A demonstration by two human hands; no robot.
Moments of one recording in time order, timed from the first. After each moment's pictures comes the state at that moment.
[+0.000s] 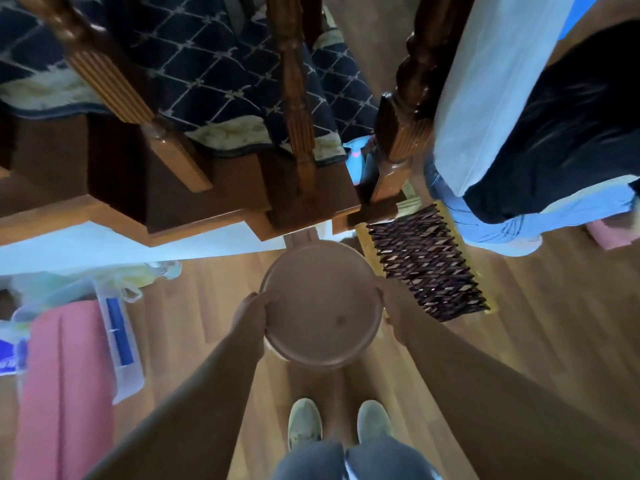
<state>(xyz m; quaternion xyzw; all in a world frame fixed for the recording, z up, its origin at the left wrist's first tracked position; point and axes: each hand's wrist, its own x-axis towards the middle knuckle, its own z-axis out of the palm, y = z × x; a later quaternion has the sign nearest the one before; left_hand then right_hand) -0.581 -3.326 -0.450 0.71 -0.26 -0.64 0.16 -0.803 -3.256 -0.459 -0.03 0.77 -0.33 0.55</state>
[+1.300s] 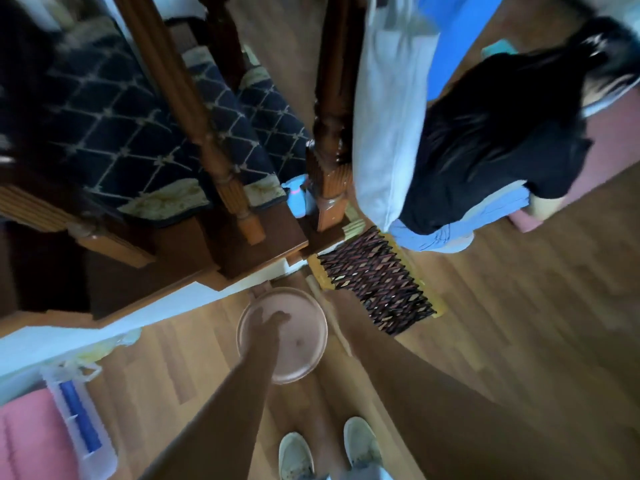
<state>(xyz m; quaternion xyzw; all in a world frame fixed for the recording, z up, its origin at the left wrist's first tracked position) -0.674 -3.349 -0.409 0.68 -0.37 -0.63 0.03 -0.814 -3.283 -0.396 -0.05 0.76 -0.35 0.55</state>
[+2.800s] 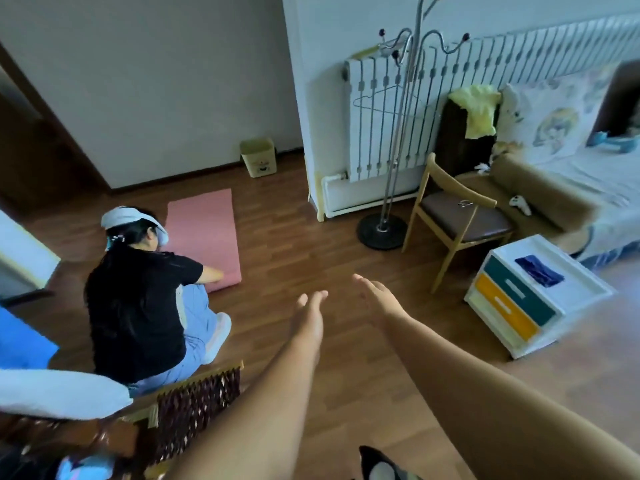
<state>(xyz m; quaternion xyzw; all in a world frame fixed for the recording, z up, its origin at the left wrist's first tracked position) -0.736 -2.918 -0.069 0.17 -0.70 -0.65 -0.24 -0.703 -2.785 -0.062 0.34 0.66 -0.67 0.04</state>
